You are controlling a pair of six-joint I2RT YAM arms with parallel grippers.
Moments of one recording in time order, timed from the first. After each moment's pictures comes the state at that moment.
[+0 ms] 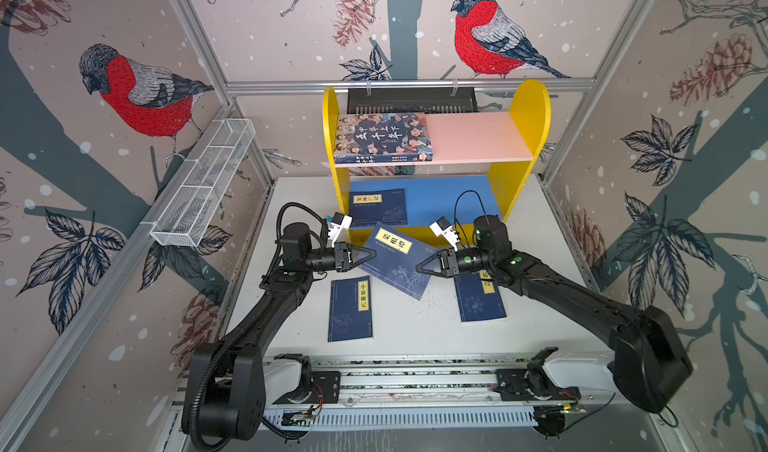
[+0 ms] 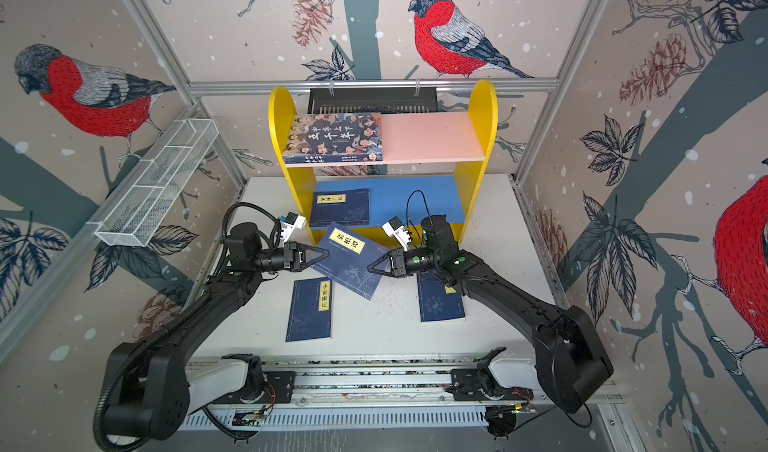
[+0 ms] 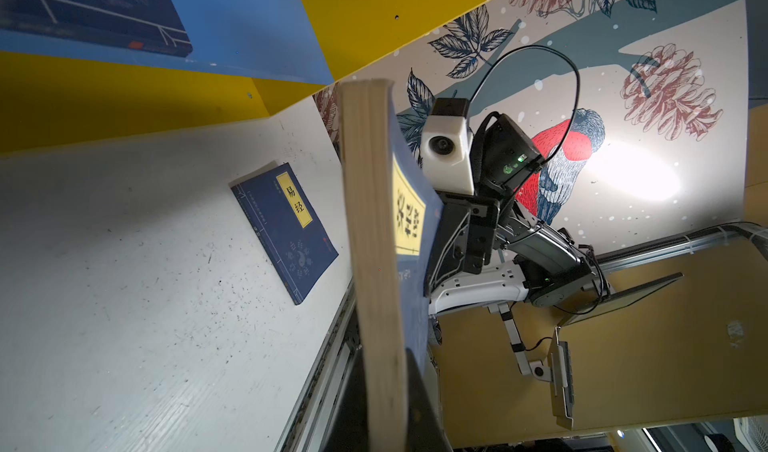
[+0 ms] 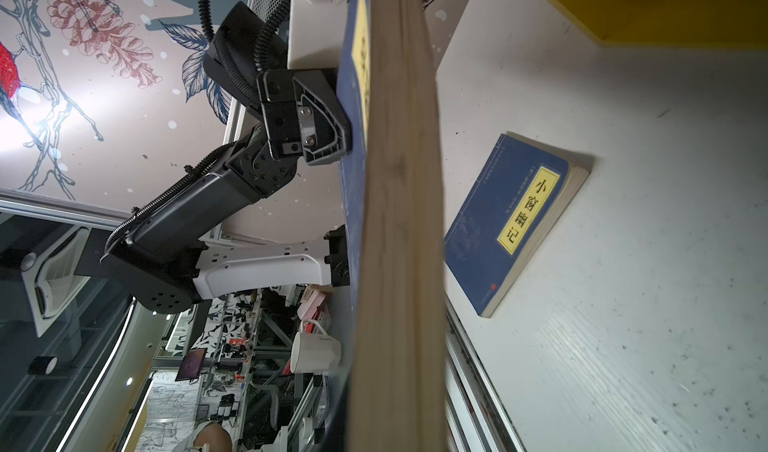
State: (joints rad) left arm -0.09 1.18 0.61 0.28 1.32 -0.82; right arm 0.59 1.31 0.83 0.01 -1.02 0.71
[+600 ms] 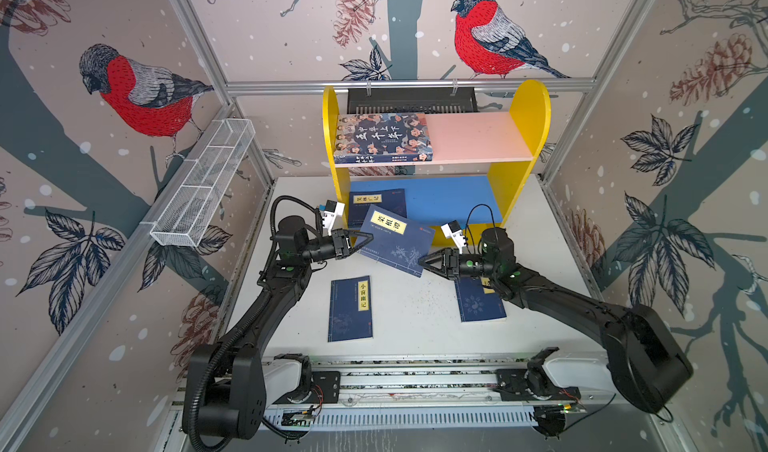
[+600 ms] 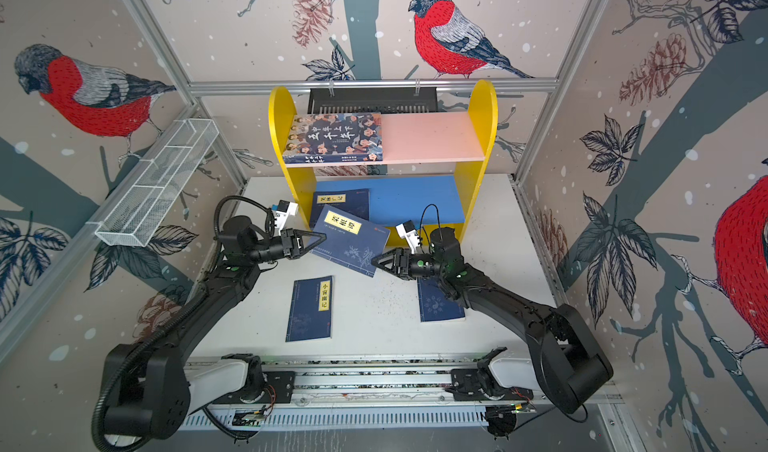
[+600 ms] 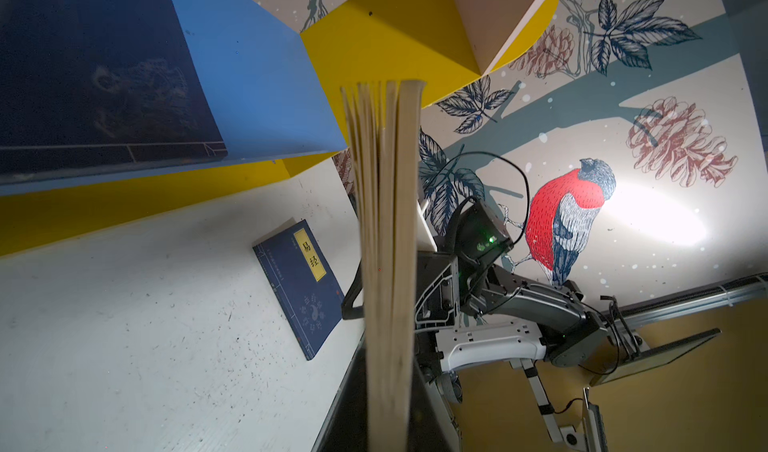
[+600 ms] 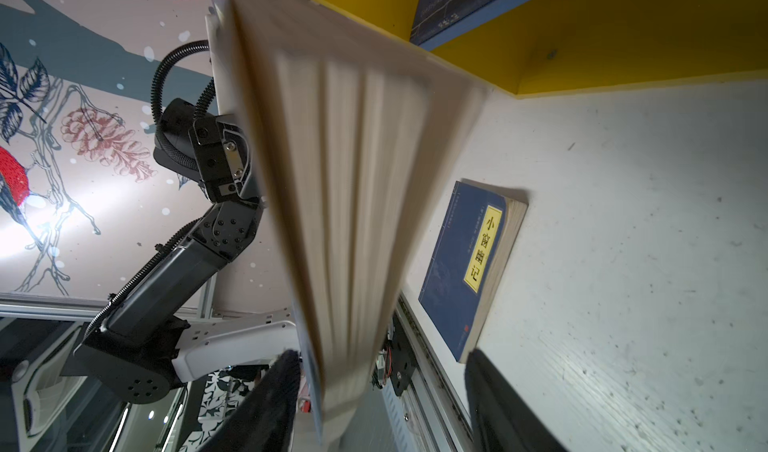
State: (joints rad) left arm -0.08 1.19 0.67 0.38 1.17 -0.95; right arm 0.57 1.30 0.61 0.43 -0.86 0.98
